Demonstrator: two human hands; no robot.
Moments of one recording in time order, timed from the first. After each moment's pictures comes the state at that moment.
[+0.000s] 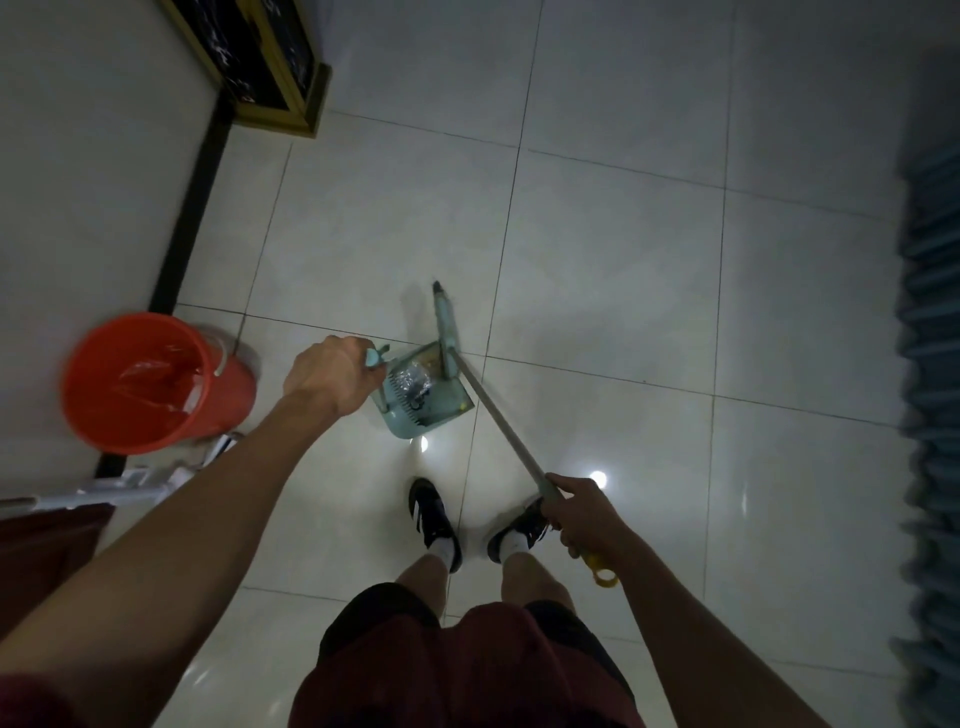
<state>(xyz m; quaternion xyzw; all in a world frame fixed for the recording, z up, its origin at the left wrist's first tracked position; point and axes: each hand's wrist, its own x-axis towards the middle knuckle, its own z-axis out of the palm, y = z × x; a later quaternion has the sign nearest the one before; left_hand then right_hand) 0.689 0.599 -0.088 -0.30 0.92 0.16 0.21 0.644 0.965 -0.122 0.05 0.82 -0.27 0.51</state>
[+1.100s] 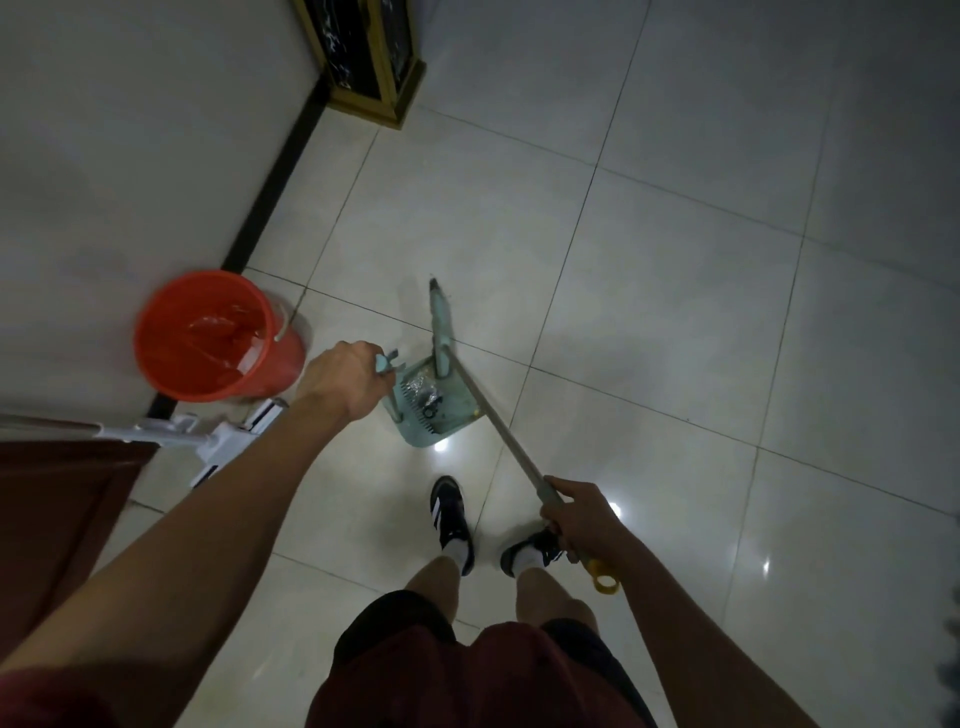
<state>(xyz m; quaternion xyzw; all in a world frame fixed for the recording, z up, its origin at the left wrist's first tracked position) 0.755 0.567 -0.084 -0.38 0.88 0.19 0.21 0.656 0.909 -0.126 -0.01 0.79 -0.28 0.54</state>
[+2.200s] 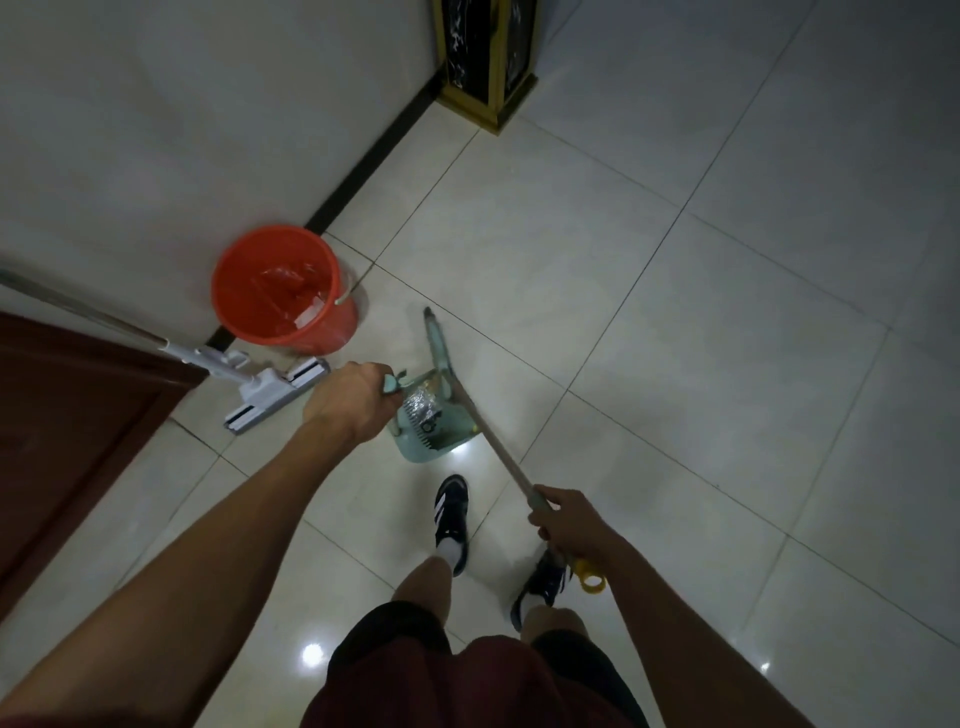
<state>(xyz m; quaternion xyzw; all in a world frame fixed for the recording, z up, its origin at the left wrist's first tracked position) 0.829 0.601 -0.083 -0.46 0.84 0.21 0.18 0.645 0.882 -0.151 -0.09 0.73 -0.22 0.64</state>
